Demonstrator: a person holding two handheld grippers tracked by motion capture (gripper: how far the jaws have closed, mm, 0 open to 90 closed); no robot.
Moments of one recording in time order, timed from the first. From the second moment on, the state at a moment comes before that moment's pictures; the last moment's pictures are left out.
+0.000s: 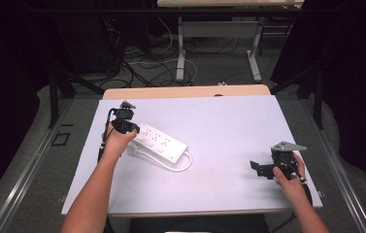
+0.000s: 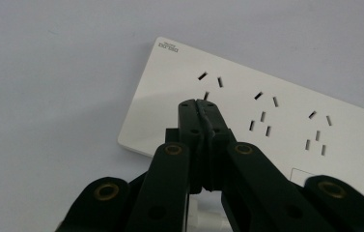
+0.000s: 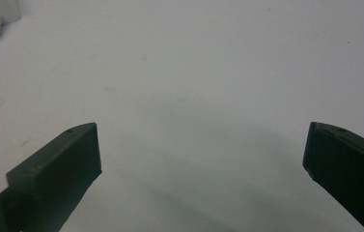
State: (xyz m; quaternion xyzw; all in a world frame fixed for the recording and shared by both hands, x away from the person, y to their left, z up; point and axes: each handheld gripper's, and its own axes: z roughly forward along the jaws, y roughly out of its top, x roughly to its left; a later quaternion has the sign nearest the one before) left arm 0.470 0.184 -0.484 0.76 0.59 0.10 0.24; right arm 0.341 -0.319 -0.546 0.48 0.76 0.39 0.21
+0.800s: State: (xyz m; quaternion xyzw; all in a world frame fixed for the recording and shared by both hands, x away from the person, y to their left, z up) left arm 0.476 0.191 -0.501 0.76 0.60 0.09 0.23; right arm 0.342 -0.318 -0.546 0.49 0.75 0.39 0.20
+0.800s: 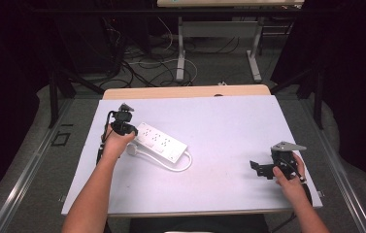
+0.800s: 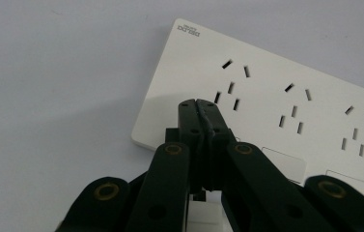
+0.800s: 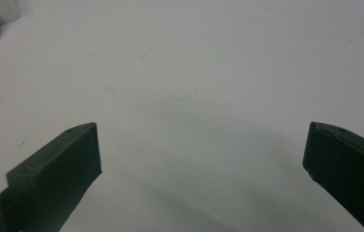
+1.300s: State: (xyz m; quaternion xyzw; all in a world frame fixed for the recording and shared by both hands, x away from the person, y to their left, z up) left arm 0.477 0.187 -0.507 0.77 0.59 0.09 0.22; right arm 0.342 -0.319 -0.547 0.48 0.76 0.39 0.21
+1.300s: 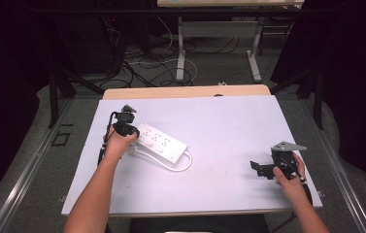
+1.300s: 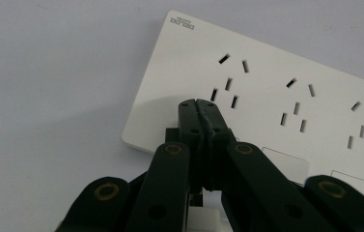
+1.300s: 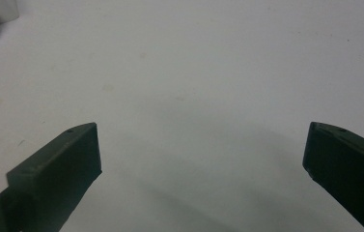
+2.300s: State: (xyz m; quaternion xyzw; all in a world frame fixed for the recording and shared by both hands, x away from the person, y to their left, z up) left arm 0.478 0.191 -0.509 0.76 0.60 0.08 0.23; right arm 0.342 -0.319 -0.548 0.48 0.76 0.39 0.21
